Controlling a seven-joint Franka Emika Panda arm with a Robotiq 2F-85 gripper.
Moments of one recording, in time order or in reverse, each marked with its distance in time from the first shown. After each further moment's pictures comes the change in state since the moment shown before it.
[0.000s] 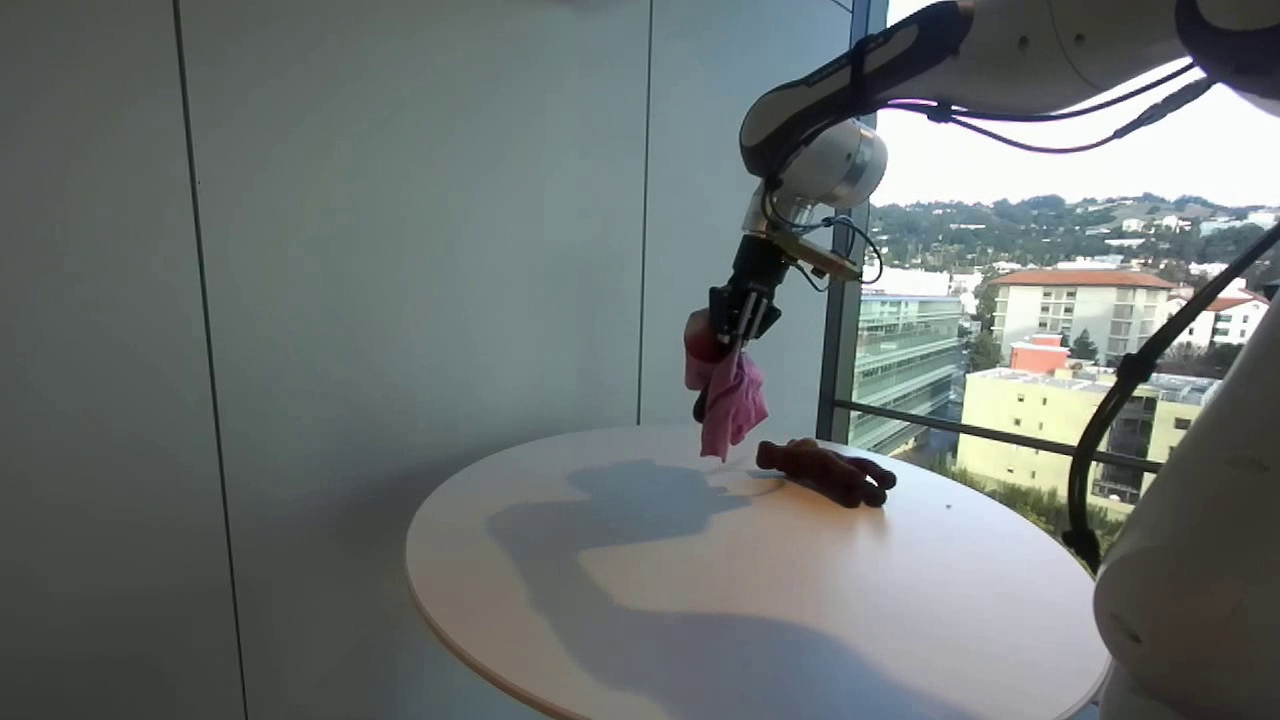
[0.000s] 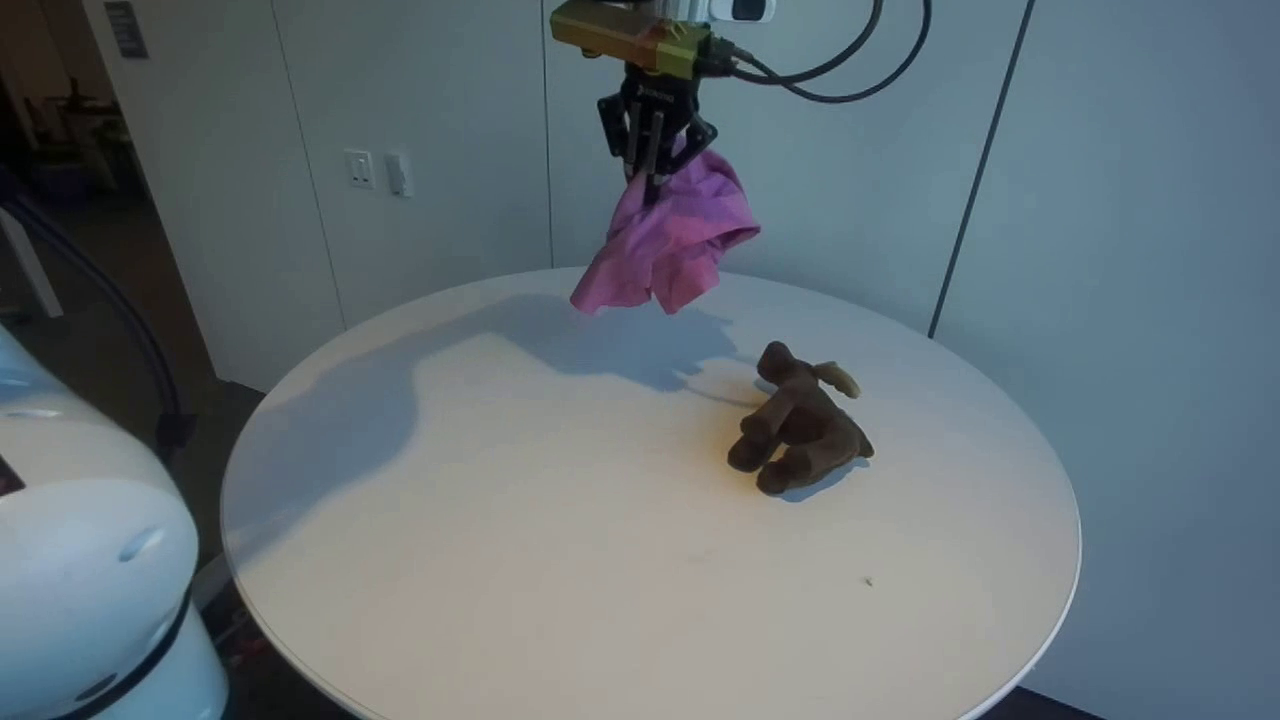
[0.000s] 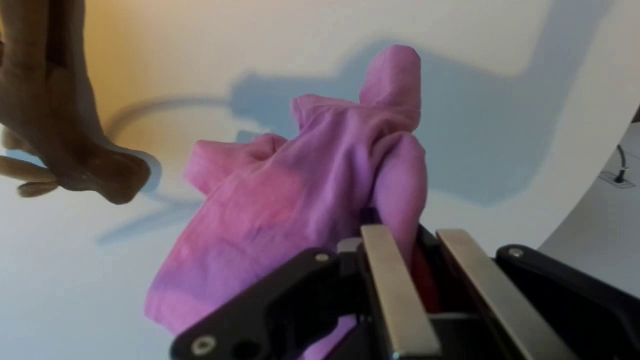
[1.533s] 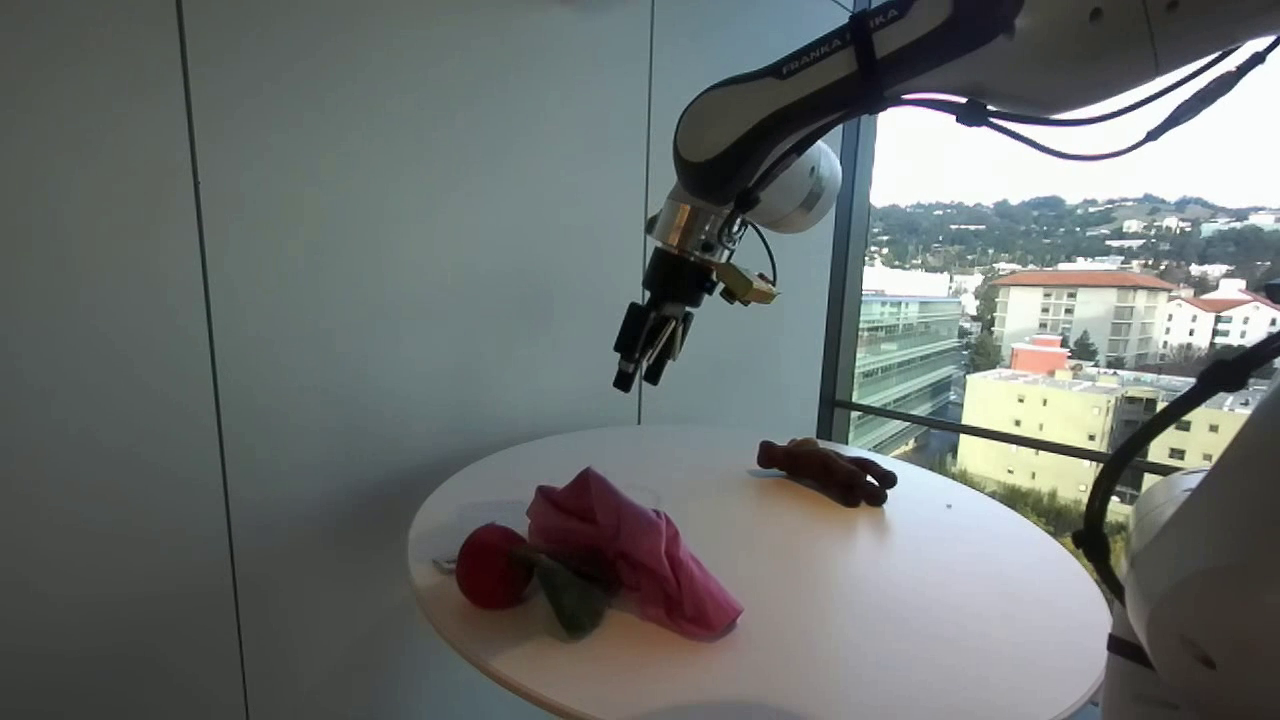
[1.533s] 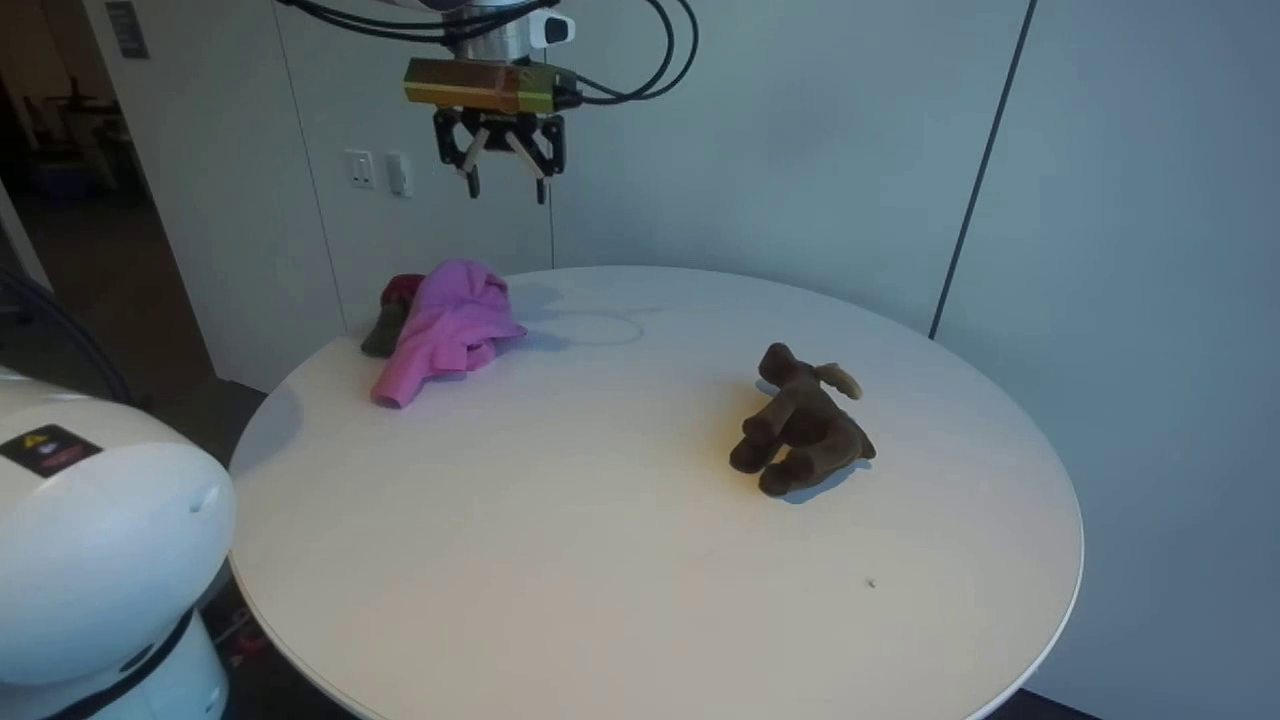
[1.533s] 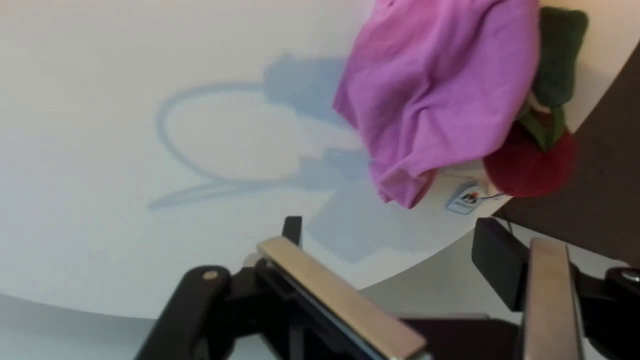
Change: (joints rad) arm 0.211 -0.146 0.163 -0.265 -0.049 0.283 -0.159
